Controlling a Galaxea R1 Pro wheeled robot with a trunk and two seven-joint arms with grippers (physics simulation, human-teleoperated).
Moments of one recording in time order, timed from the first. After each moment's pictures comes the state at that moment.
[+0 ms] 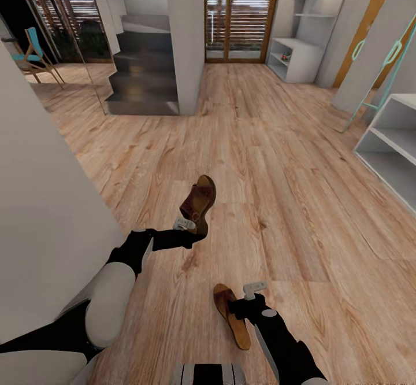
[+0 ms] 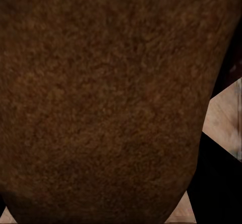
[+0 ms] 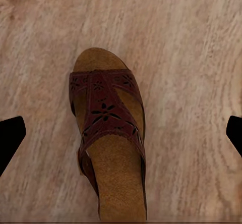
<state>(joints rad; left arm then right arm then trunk) -1.01 -0.17 0.52 -0.44 -0.62 0.23 -1.00 -0.44 0.15 0.05 -0.79 0.18 0.29 0.07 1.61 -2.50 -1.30</state>
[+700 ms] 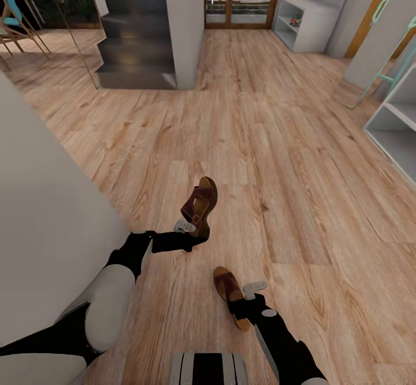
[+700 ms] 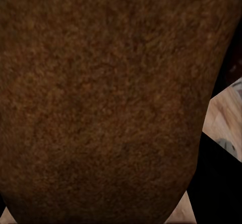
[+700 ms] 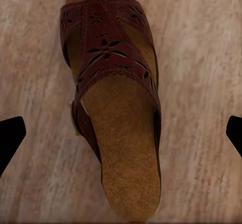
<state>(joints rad) -1.00 -0.17 0.52 -0.46 -0.62 0.22 -1.06 -0.44 0.15 0.05 -0.79 0.18 0.29 0.07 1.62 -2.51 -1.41</state>
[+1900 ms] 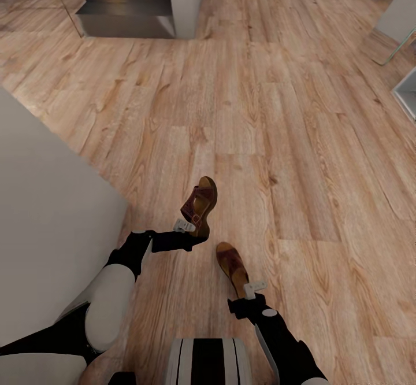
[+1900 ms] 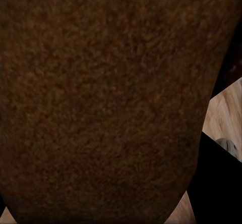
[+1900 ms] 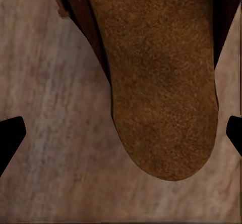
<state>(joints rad) -1.00 -0.17 0.51 -0.46 -0.62 0.22 -1.06 -0.44 0.15 0.05 -0.79 0.18 0.29 0.07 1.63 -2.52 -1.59</state>
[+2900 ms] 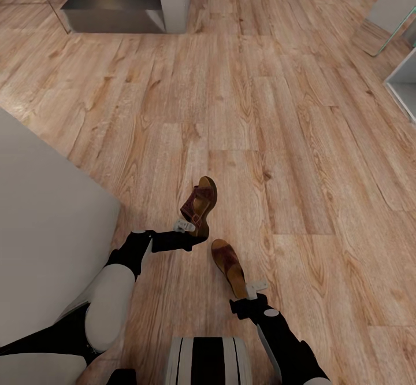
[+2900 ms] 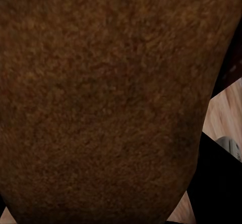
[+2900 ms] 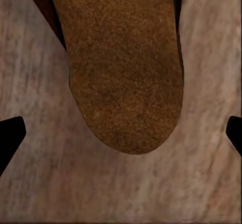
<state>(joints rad) -1.00 -0.17 0.51 -0.46 -0.62 0.22 -1.06 -0.44 0.14 0.05 -0.79 0.18 0.29 0.07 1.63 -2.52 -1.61</state>
